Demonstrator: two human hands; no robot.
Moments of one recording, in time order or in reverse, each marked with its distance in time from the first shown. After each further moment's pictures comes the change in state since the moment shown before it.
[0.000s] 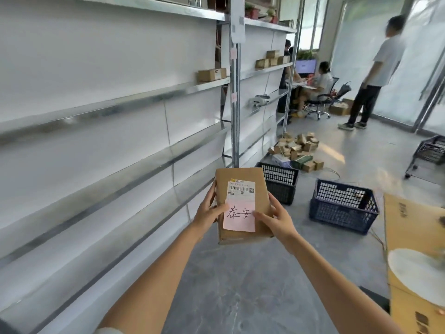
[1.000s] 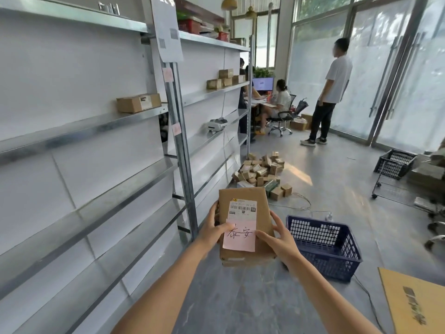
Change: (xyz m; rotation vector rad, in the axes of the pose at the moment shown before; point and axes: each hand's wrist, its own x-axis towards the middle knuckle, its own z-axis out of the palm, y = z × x) left_hand 0.479 0.019 0.192 0.045 -0.175 -0.057; right_hand 0.412 -0.004 -0.236 -0.071 0.194 0.030
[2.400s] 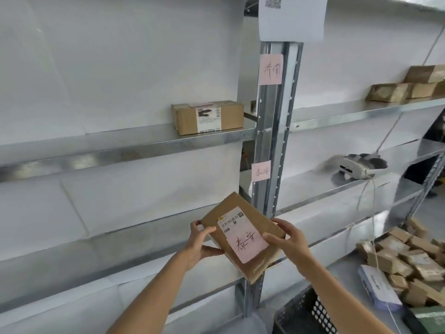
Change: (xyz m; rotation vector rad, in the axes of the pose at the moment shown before) left_hand 0.517 -0.022 -0.277 -0.528 0.784 -0.229; right_hand 0.715 -0.081 0.232 -0.101 -0.689 -0.161
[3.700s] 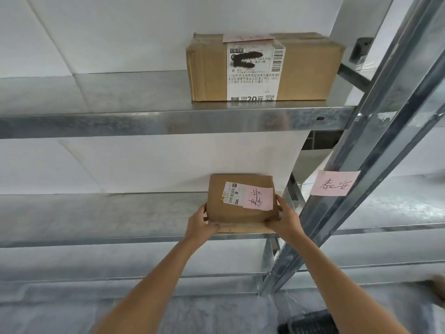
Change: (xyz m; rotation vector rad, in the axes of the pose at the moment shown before) left_hand 0.155 -0.008 -0.046 0.475 0.492 0.081; right_hand 0.260 0.054 0.101 -0.349 -0.355 0.039
